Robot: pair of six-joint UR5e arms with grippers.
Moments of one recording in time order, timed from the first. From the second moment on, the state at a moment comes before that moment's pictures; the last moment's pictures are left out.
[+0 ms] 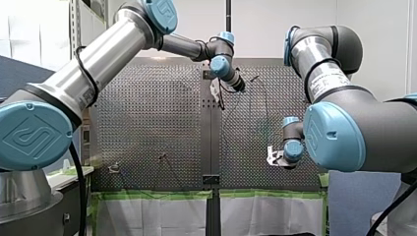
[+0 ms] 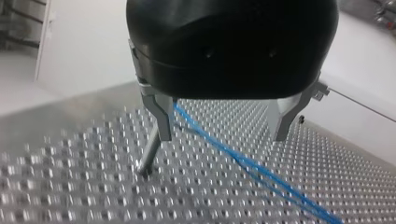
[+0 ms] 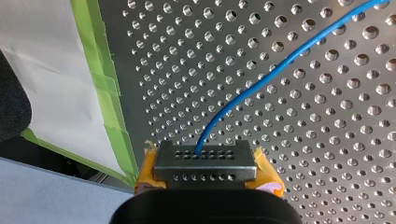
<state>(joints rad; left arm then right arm) -0.68 -2.28 -0.81 -3.35 -1.75 -2.10 1.78 -0.65 1.49 -0.38 1.65 1.53</state>
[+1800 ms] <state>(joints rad) -0.70 -2.21 -0.98 -3.32 -1.75 -1.94 1.79 -0.65 1.49 -0.38 1.66 1.52</state>
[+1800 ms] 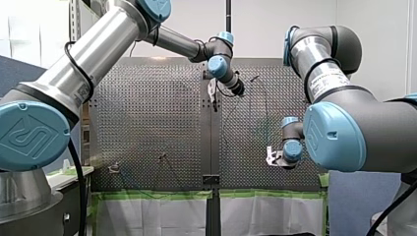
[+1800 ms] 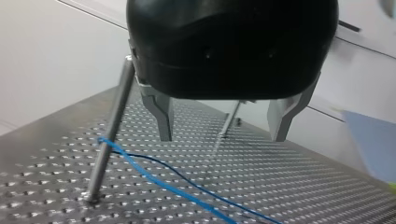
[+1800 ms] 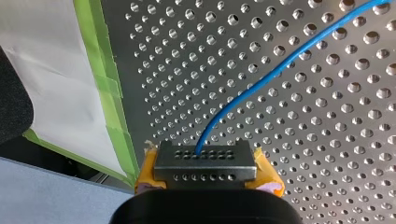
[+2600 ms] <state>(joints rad) -0.68 -2.29 -0.98 -3.08 -1.75 -2.18 1.80 -0.65 1.49 -0.38 1.66 1.52</state>
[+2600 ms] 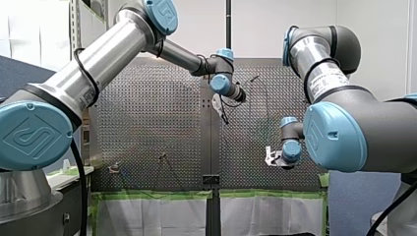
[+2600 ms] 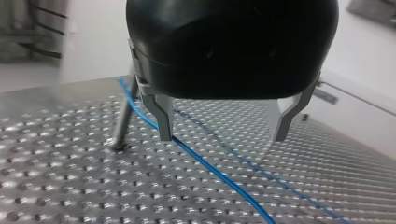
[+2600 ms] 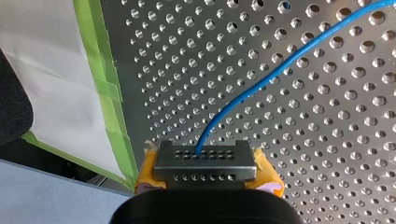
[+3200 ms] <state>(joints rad) -0.66 -2.31 -0.98 -2.98 -1.81 -2.35 1.79 -0.64 1.49 -0.39 1.69 1.55</state>
